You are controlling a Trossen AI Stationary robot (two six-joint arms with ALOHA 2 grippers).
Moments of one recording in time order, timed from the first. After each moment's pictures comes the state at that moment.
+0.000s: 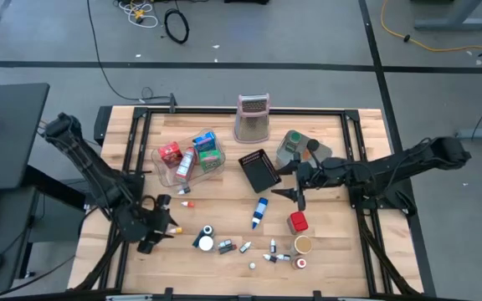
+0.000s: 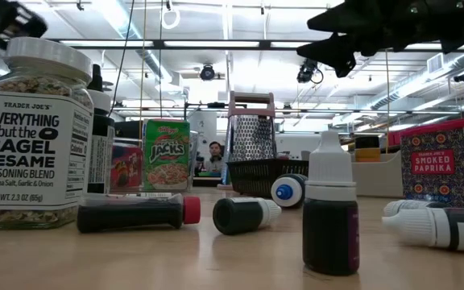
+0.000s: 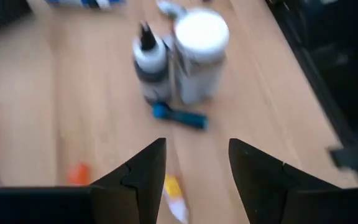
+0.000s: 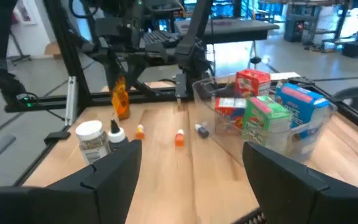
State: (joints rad) left arm -0.85 1.04 0.70 -0.54 -0.40 -0.49; right arm 0.13 1.11 0.46 0.50 0.08 0.10
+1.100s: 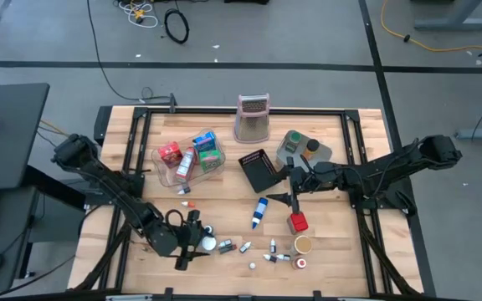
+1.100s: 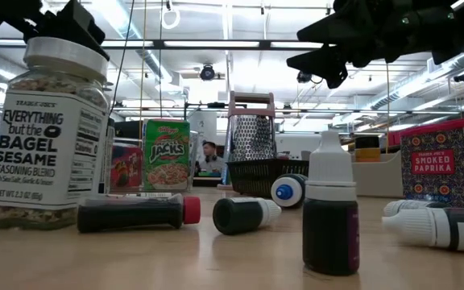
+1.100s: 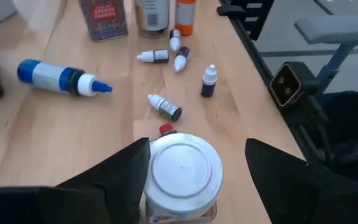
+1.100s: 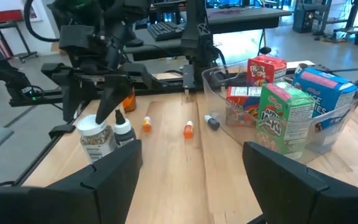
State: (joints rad) left arm -0.74 1.47 0.70 0.18 -0.46 -0.39; right arm 0.15 1.24 0.47 0.61 0.07 0.12
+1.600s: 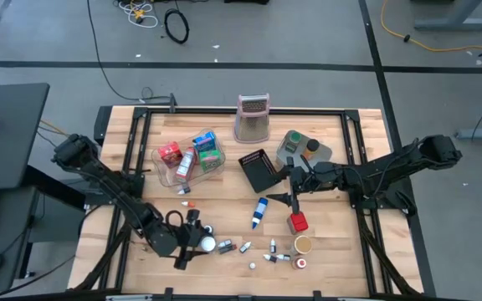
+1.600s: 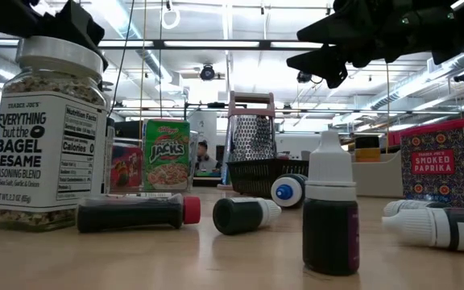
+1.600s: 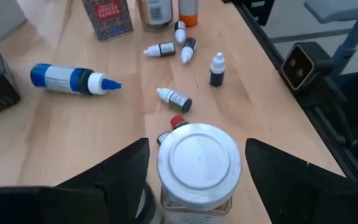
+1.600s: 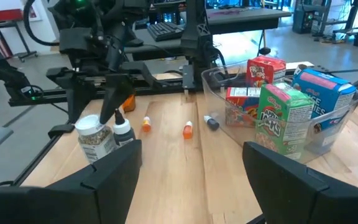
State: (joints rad) left arm -0.74 1.47 0.70 0.15 -0.49 -0.32; right arm 0.15 1.24 0.47 0.61 0.07 0.12
